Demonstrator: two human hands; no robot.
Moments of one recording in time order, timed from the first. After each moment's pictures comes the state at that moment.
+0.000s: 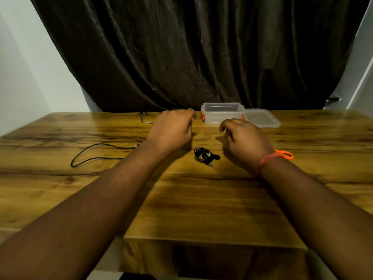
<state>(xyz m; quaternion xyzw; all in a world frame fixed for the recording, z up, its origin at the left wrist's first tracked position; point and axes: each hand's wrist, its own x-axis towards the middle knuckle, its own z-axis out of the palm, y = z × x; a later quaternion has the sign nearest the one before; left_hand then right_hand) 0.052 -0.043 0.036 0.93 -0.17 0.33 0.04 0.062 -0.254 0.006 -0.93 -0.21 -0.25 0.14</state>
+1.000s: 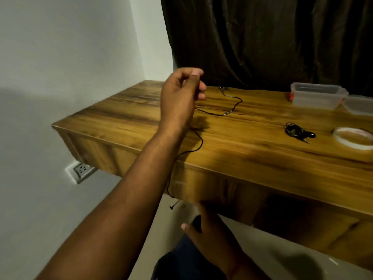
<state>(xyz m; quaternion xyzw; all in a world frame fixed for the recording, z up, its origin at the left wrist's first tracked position) -0.112 0.099 0.054 0.65 -0.01 0.40 0.64 -0.187 -0.035 -0.175 -0.88 -0.28 0.16 0.34</state>
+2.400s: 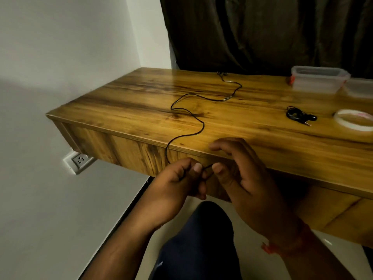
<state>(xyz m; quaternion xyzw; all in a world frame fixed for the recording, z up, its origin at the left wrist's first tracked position) -0.253 0.083 -0.052 0.74 0.01 0.07 0.67 -0.191 -0.080 -0.048 -0.76 -0.41 -0.11 0.50</state>
